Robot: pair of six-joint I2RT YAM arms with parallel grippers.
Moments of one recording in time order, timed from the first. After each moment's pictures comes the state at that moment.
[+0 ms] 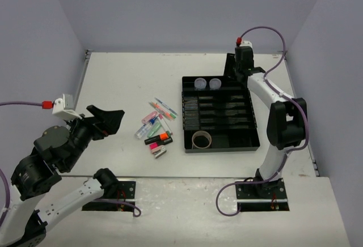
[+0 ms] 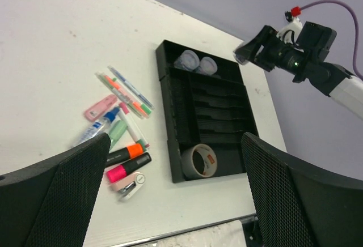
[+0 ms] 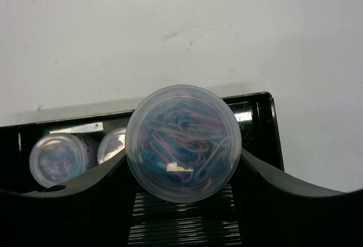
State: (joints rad) left arm -0.78 0.50 1.16 -0.89 -0.47 -0.75; right arm 0.21 1.84 1.45 -0.22 0.19 0.25
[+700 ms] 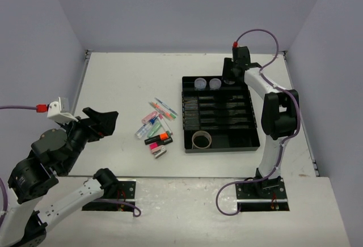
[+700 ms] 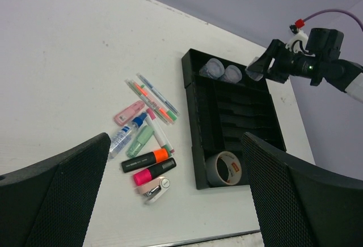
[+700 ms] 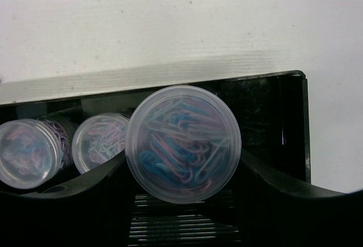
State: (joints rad) left arm -0.78 0.46 1.17 -0.96 -0.57 -0.69; right arm 0.18 2.01 1.59 -0.41 0.11 0.26
